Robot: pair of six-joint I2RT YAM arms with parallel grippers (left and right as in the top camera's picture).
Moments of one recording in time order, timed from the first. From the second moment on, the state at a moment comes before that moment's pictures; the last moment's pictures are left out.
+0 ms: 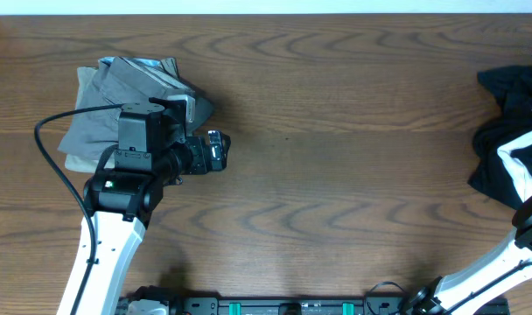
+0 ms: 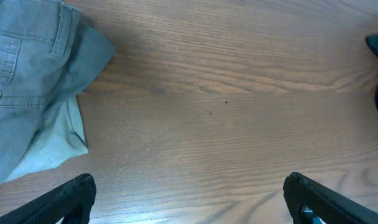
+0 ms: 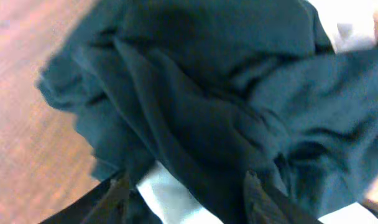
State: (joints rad) left arm -0.15 1.13 0.98 -0.68 0.30 -0.26; right arm -0.69 2.09 1.79 -0.75 -0.04 0.11
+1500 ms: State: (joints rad) left arm -0.15 1.09 0.98 -0.67 0.30 -0.26; right arm -0.36 1.74 1.82 -0.21 -1.04 0.45
